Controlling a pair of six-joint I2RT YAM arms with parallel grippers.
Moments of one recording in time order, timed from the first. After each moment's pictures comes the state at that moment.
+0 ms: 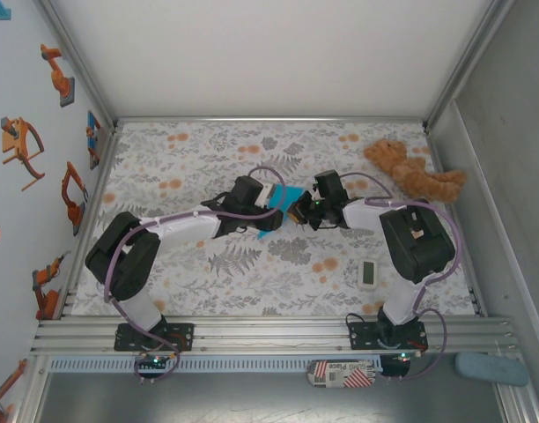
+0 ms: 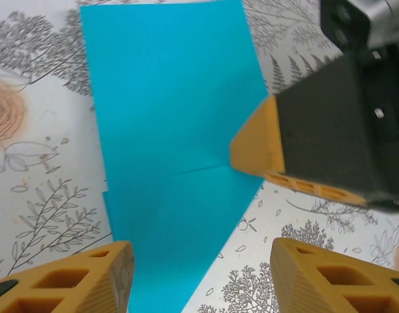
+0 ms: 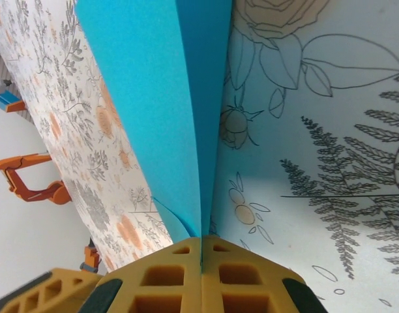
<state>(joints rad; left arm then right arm) -0.81 1.71 1.01 -0.13 0.08 -0.32 0.45 1.79 0.91 0.04 -0.54 1.17</state>
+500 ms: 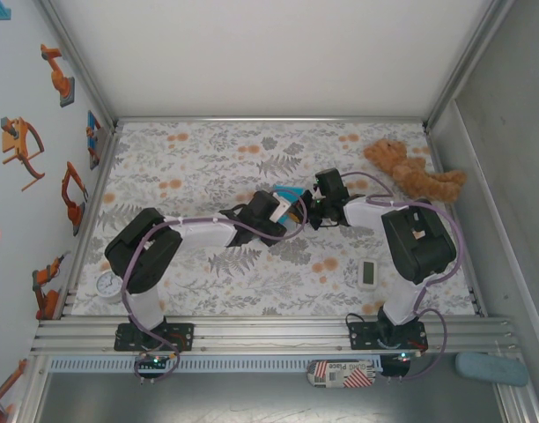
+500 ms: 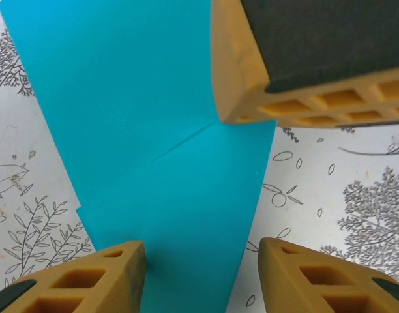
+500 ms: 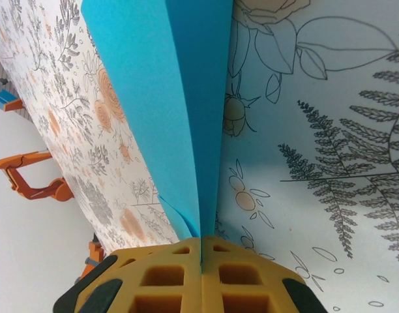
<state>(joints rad) -0.90 1.82 1.01 -0.10 -0.10 -0.05 0.44 1.78 0.93 -0.02 -0.56 1.18</state>
